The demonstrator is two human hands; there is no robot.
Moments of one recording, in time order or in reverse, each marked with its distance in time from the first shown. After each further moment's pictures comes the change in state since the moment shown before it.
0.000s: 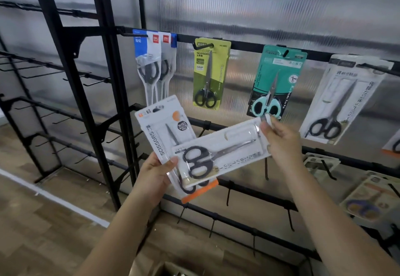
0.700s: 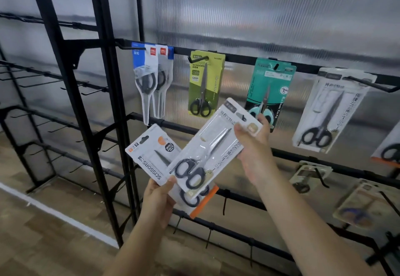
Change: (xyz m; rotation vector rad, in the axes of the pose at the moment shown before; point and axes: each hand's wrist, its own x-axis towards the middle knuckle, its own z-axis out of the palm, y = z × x) left_hand -0.006 -0.038 0.008 -0.235 0.157 -0.059; right_hand -0.013 -0.026 0.036 0.533 -0.204 0.204
